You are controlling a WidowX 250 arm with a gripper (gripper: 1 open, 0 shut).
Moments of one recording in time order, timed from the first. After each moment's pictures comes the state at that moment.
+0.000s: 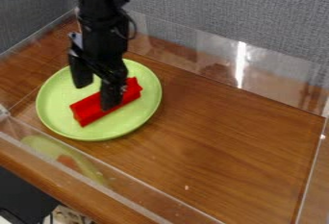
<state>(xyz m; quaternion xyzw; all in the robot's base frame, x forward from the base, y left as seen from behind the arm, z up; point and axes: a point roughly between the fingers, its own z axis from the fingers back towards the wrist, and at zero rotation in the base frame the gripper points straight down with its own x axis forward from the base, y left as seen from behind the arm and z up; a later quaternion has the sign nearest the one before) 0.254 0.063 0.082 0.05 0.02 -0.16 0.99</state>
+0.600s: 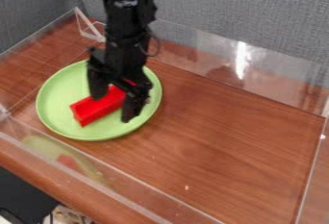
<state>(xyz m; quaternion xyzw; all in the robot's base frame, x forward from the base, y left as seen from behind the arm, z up) 0.258 0.058 0.064 0.06 0.04 -0.07 1.00</state>
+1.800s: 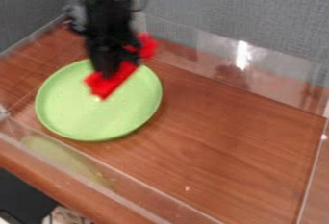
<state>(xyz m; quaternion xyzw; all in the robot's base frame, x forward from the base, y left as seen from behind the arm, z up) 0.255 0.032 0.136 0.06 -0.07 -0.10 0.99</state>
